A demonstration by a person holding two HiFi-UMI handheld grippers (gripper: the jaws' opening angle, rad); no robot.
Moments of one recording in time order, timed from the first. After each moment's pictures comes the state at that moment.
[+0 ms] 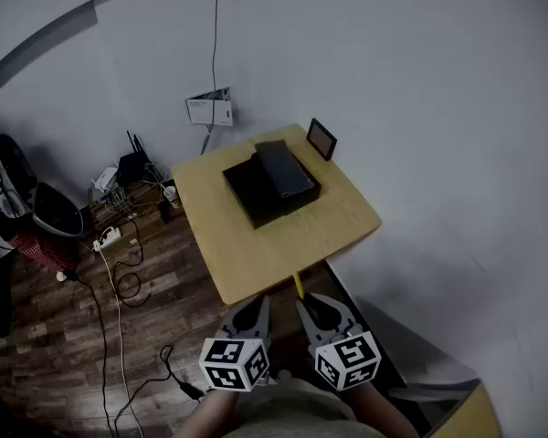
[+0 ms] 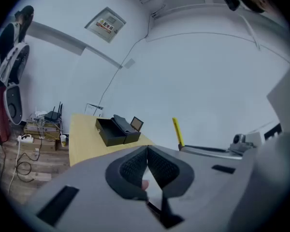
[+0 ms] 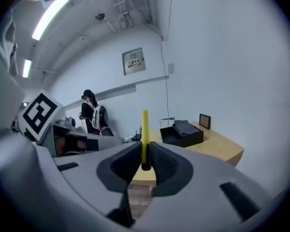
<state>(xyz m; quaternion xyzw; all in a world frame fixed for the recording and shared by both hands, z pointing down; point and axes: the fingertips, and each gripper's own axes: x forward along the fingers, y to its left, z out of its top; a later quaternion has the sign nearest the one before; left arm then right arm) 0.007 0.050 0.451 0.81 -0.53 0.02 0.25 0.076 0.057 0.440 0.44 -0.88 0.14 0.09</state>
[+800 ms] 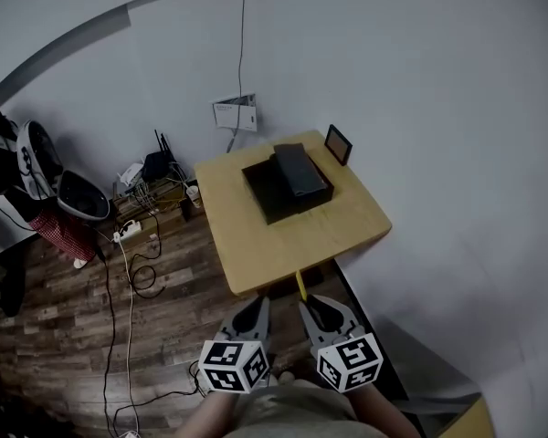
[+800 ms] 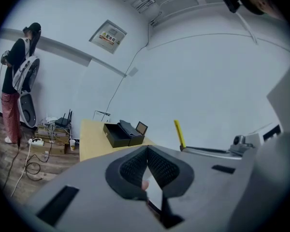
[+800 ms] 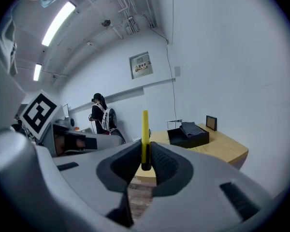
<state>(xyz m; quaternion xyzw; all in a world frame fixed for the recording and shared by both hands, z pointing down) 0.014 0.094 0.442 0.79 -0.58 0.01 0.22 0.091 0.094 0.436 0.40 -0.90 0.12 0.08</state>
